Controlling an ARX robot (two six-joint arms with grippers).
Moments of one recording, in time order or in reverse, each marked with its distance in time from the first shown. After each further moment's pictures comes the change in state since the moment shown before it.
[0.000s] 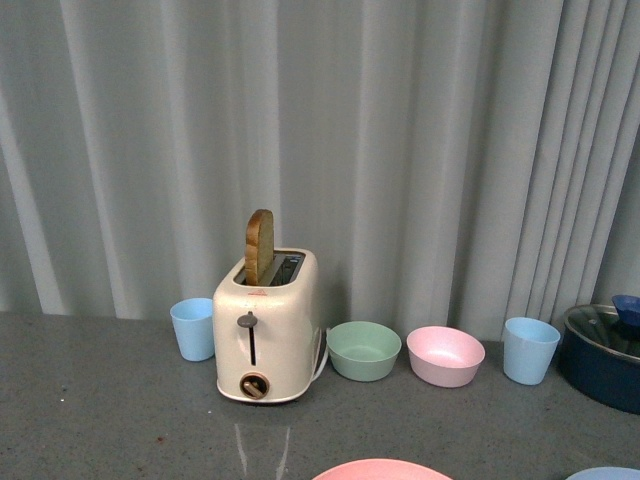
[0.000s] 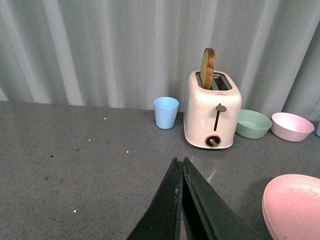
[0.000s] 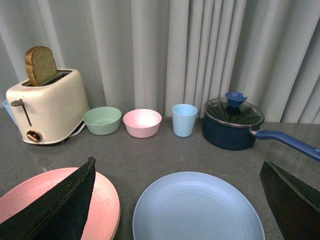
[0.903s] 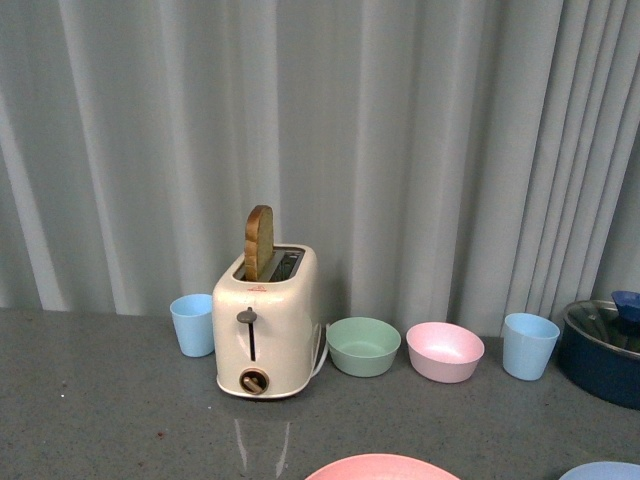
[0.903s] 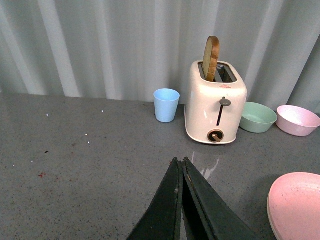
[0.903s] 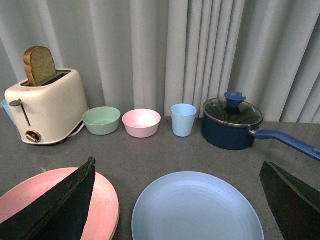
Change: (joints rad) left arm 0.000 0.356 0.040 0.281 0.000 0.001; right arm 0.000 0.000 0.000 0.000 0.000 0.000
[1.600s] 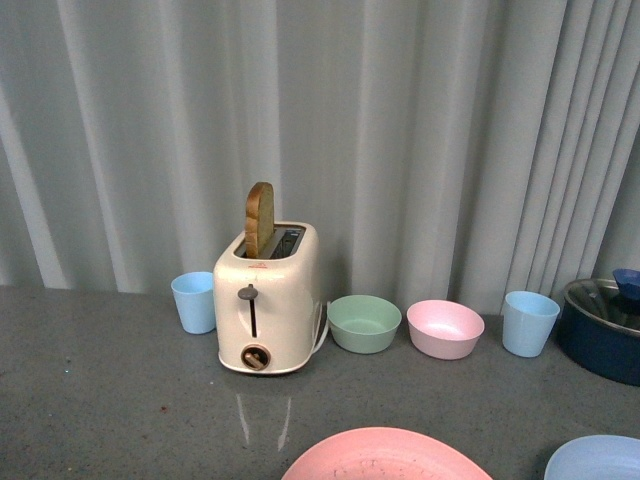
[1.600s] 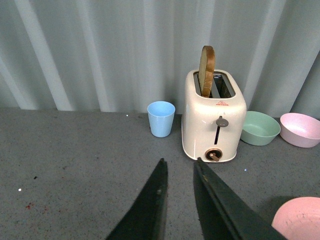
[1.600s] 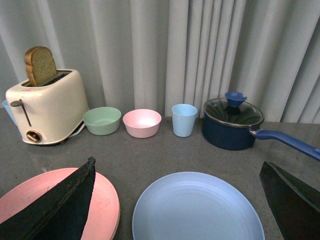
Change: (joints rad) left arm -0.148 0.379 0.238 0.123 -0.144 0.013; right arm 0.000 0.000 0.000 0.000 0.000 0.000
